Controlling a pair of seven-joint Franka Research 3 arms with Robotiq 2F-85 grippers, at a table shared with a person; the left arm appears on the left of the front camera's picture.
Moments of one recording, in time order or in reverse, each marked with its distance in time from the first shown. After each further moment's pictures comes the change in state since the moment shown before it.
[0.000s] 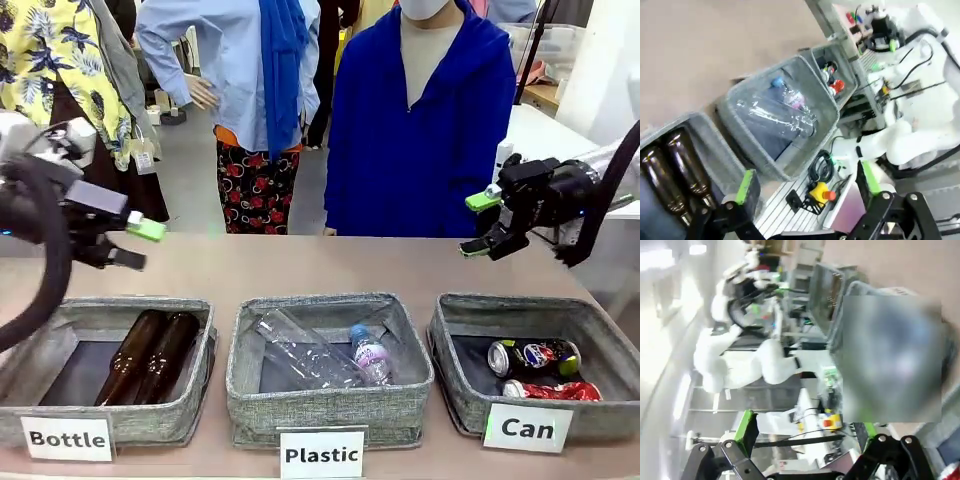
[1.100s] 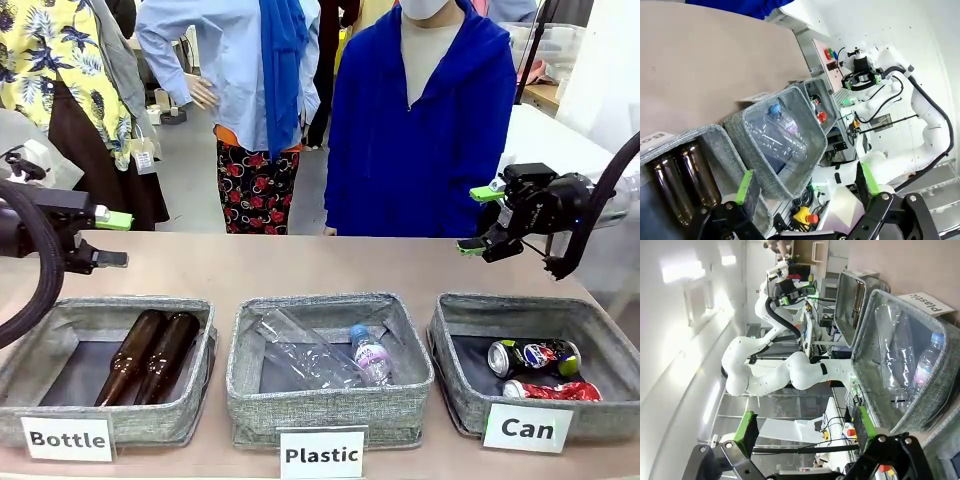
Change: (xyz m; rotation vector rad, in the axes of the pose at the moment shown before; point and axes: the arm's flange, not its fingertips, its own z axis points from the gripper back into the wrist) left arm -0.003 0.059 0.020 -0.135 -0.151 0.091; right arm 0.003 -0.020 0.007 0.126 -0.049 -0.048
